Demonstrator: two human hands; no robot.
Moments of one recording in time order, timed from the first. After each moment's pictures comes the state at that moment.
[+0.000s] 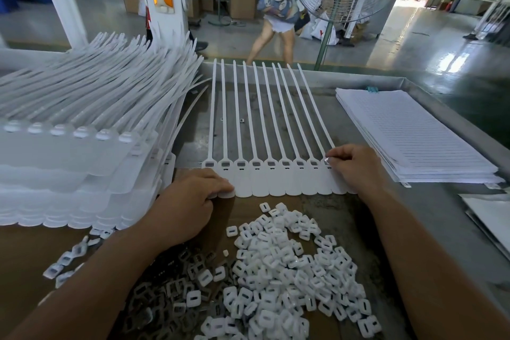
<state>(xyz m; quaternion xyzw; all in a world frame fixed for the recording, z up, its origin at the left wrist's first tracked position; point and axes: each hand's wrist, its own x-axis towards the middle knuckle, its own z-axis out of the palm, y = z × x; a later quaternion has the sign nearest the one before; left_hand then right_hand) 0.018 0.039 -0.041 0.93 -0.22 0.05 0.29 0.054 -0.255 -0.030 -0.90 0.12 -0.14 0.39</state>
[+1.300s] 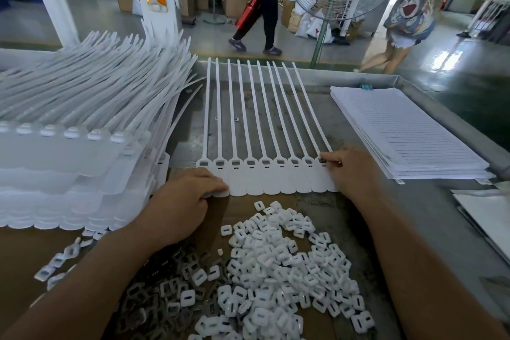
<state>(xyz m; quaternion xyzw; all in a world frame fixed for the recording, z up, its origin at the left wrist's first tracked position) 0.013 0.038 -0.038 0.94 -0.21 0.04 0.27 0.041 -0.253 -0.034 -0.97 0.08 -0.13 0.20</state>
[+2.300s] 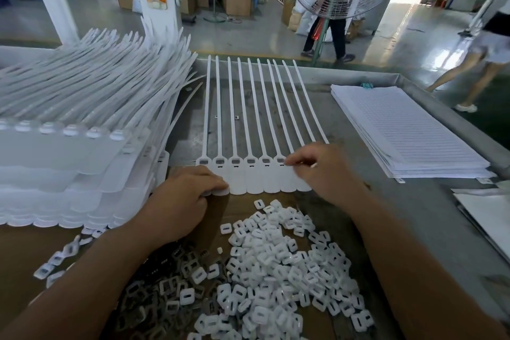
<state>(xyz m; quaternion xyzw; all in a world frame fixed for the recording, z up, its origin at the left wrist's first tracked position) 0.015 0.039 -0.039 0.93 -0.23 0.05 0.28 0.018 -0.201 0.002 -0.95 -0.09 -0.08 0.30</state>
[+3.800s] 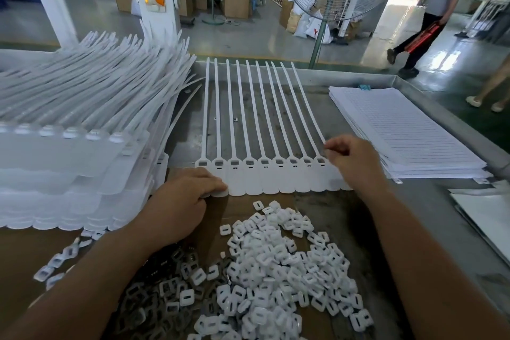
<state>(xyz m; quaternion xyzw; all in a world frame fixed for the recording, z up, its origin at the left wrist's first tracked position) 0.016 0.036 -0.038 0.93 -0.22 0.05 0.29 0.035 -0.245 -0.005 -0.90 0.08 -0.15 0.41</state>
